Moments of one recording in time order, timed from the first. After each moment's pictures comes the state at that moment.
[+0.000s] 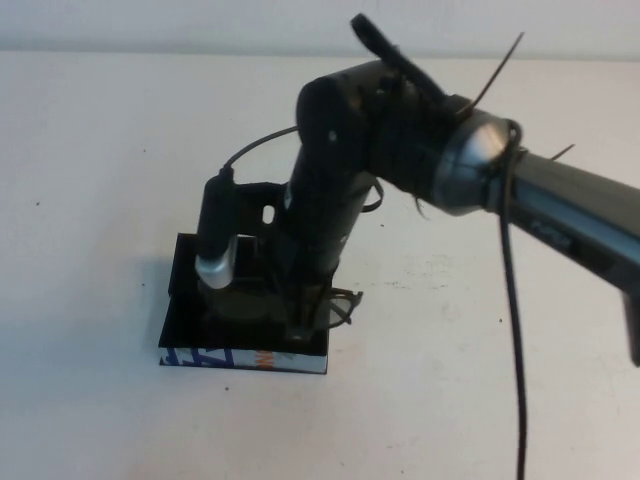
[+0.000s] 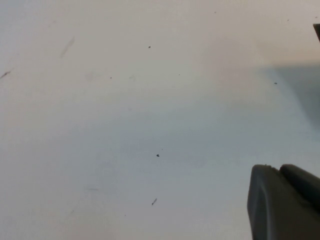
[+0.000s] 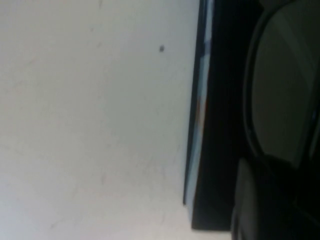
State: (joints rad) right arm 0.76 2.07 -1.89 0.21 1.22 -0.89; left arm -0.03 -0.01 0.03 0.00 0.39 0.10
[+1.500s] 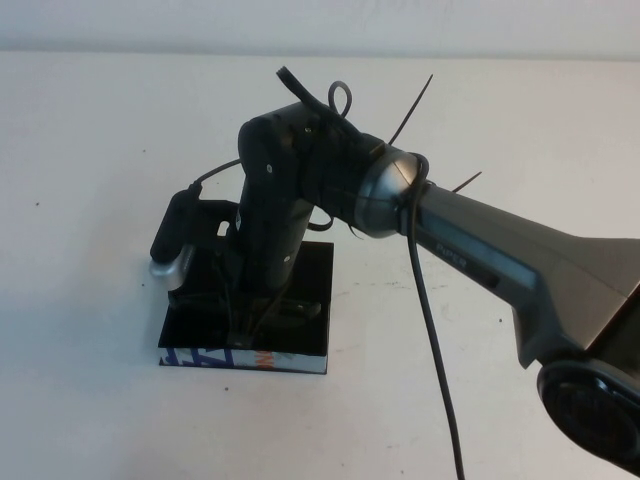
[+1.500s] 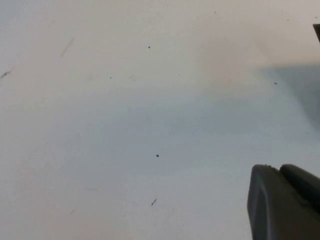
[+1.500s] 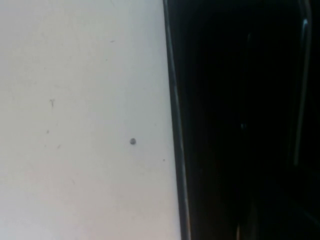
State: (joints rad) right arm 0.80 2.30 -2.13 0.21 1.23 -0.71; left arm -0.03 -0.01 0.03 0.00 0.39 0.10
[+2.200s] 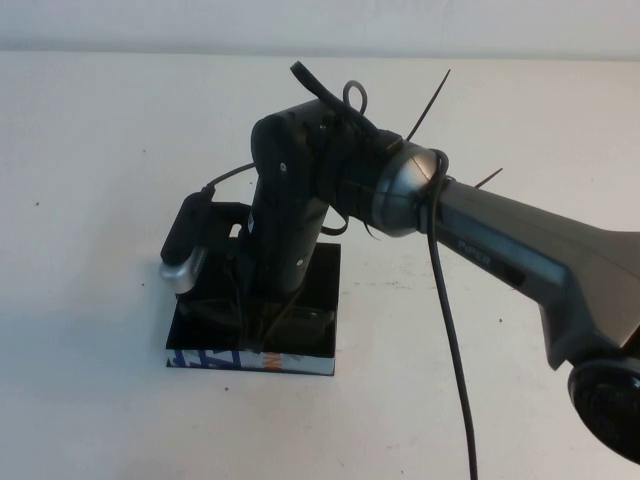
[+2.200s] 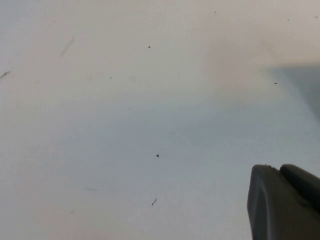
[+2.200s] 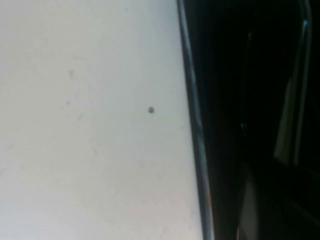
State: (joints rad) right arm 0.80 2.24 -2.03 0.22 1.23 -0.69; left arm -0.03 -0.01 0.03 0.00 0.39 0.10
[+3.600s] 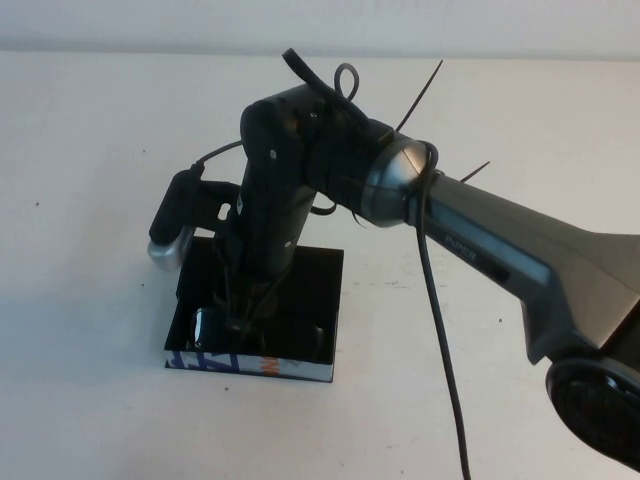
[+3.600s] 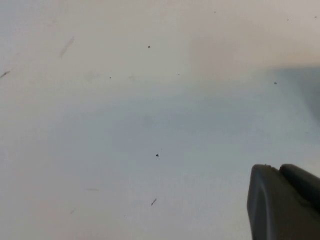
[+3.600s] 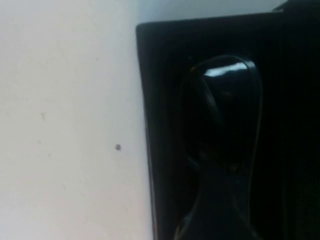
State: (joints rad) right arm 0.80 2.28 -2.15 0.19 1.23 -0.67; left arm -0.03 -0.01 0.03 0.00 0.39 0.10
